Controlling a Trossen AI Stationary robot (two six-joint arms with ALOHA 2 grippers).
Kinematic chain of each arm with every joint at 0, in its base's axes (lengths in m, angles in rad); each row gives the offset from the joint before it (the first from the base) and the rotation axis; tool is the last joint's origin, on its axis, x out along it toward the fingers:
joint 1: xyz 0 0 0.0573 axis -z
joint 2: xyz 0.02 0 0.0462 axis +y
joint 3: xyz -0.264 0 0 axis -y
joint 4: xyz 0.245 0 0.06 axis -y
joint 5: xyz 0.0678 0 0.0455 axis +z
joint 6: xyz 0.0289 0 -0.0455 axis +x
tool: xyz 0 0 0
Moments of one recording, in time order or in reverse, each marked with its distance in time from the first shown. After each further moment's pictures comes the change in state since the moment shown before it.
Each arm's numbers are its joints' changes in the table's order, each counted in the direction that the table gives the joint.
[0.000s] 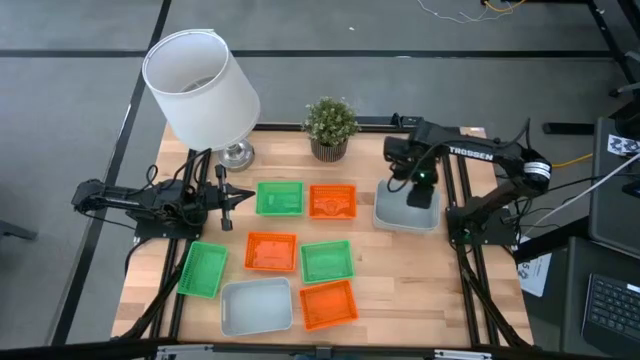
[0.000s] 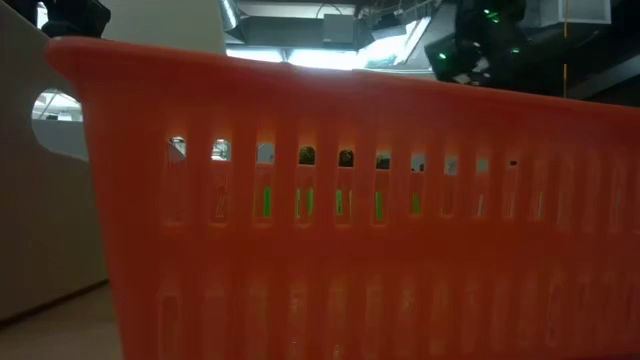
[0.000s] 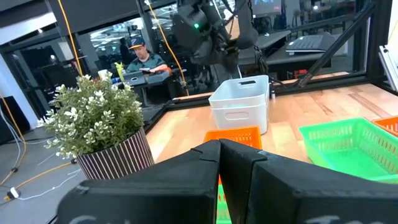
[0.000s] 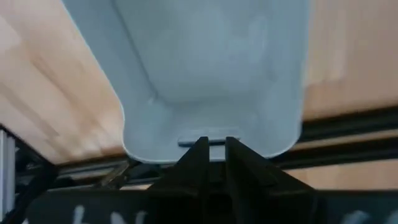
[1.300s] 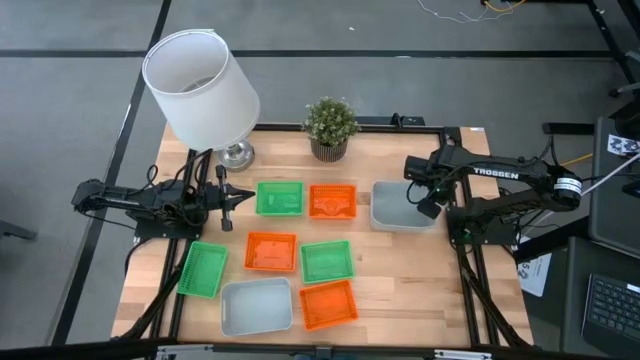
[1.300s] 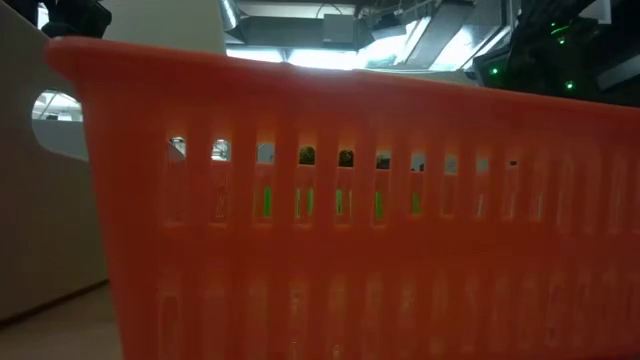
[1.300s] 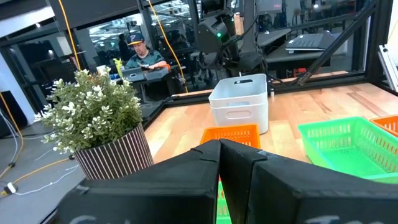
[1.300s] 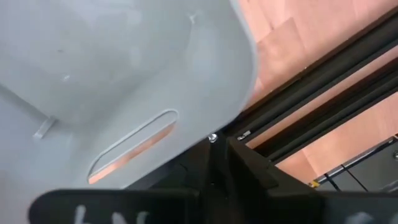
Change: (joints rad) left arm 0.000 0.000 0.000 -0.011 0.000 -0.019; right arm -0.018 -0.275 -0.385 0.207 -0.241 0.355
